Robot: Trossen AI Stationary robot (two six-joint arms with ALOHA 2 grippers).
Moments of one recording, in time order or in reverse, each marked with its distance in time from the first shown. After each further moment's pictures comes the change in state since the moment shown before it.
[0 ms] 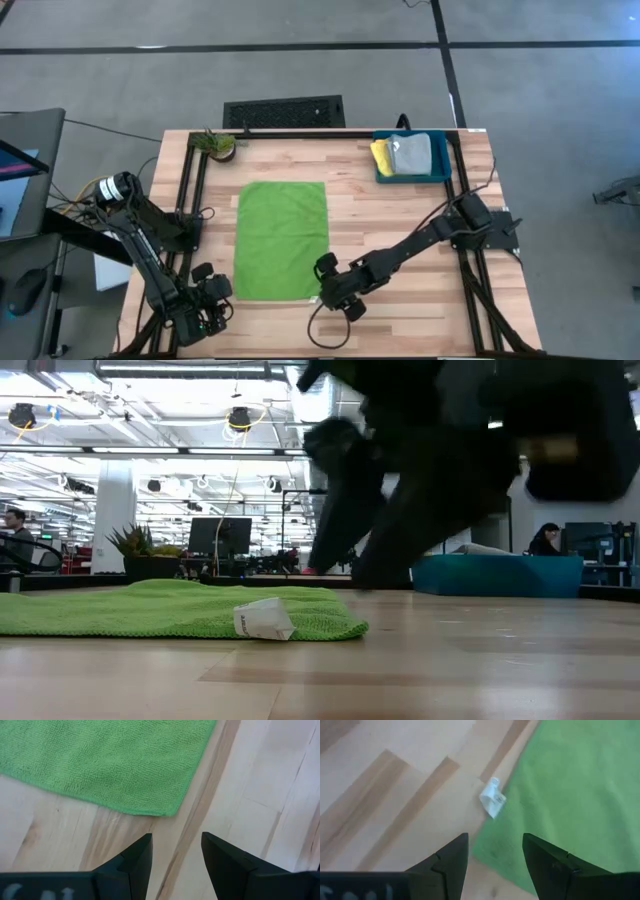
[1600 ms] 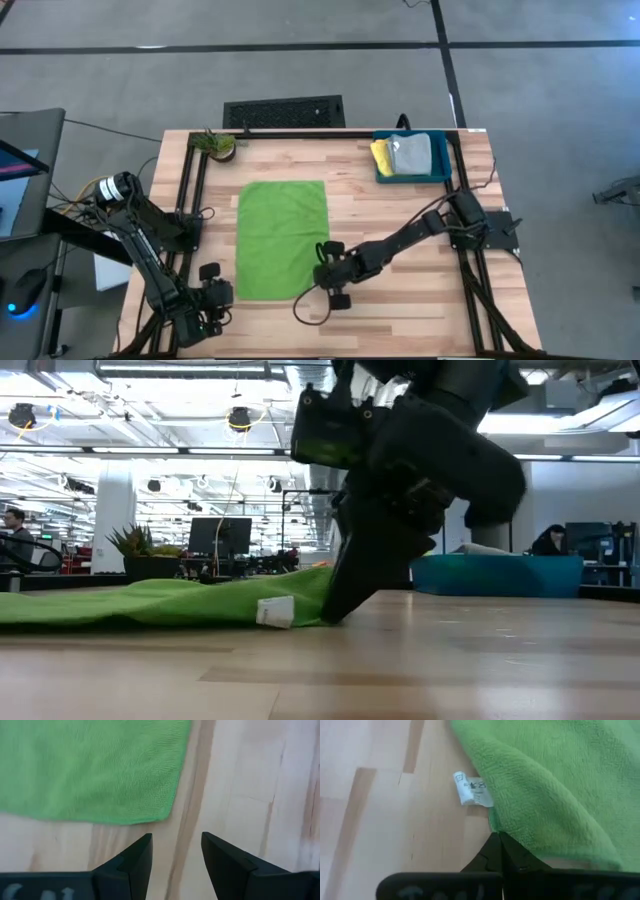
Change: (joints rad) left arm 0.000 0.000 0.000 0.036 -0.029 0.188; right arm -0.069 0.052 -0.001 -0.021 0.020 0.434
